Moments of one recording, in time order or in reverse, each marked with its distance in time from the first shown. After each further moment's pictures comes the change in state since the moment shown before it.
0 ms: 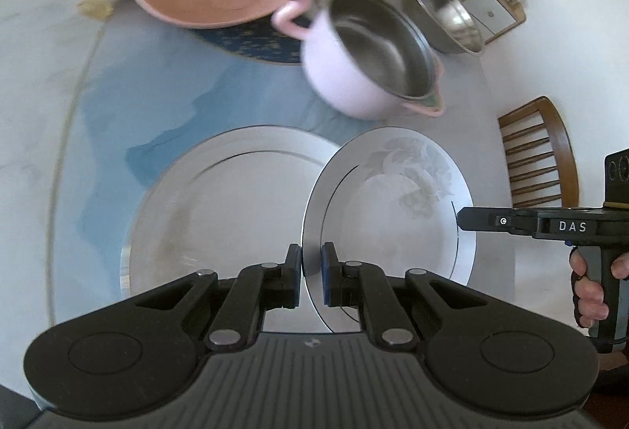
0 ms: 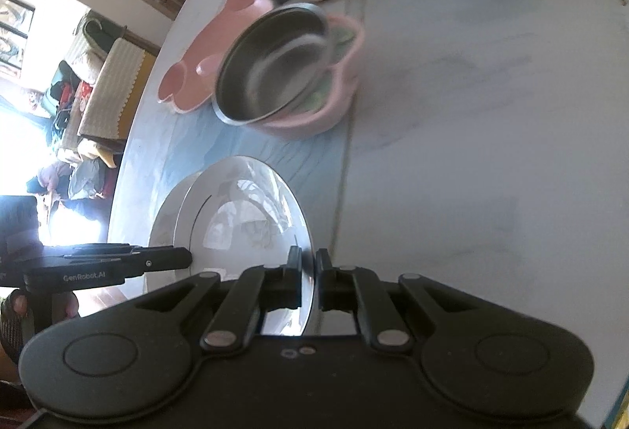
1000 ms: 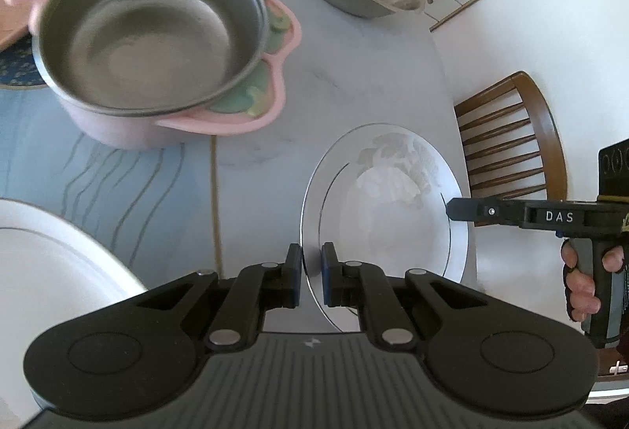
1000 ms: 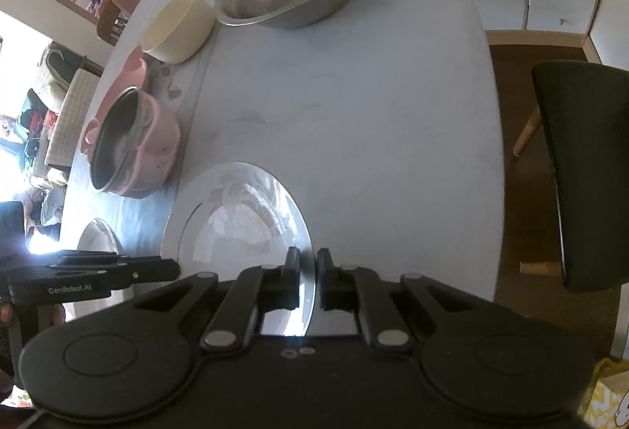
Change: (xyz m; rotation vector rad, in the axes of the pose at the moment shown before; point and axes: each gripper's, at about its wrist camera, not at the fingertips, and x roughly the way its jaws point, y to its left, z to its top) left arm 0.109 -0.132 0.041 0.064 0.045 -0.056; right arm -0.073 -0.151 0.012 0.065 -0.051 -0.081
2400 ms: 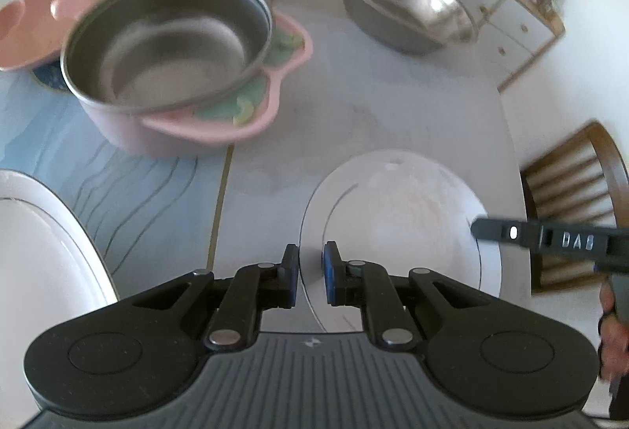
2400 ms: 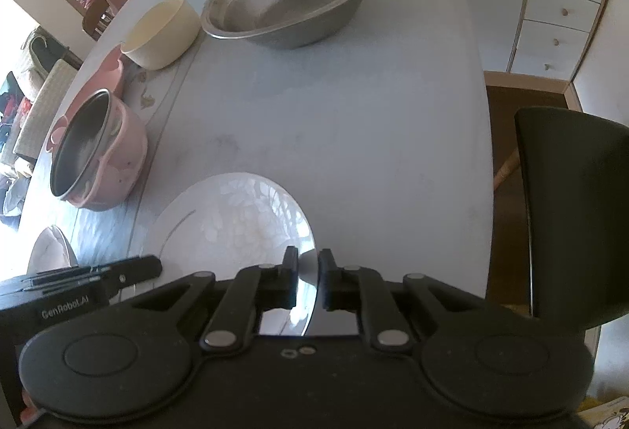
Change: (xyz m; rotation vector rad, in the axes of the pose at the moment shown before) left arm 0.030 -0.046 -0.017 -0.070 -0.167 0.262; right arm 0.021 -0.001 0.010 -0.096 -0.088 -0.120
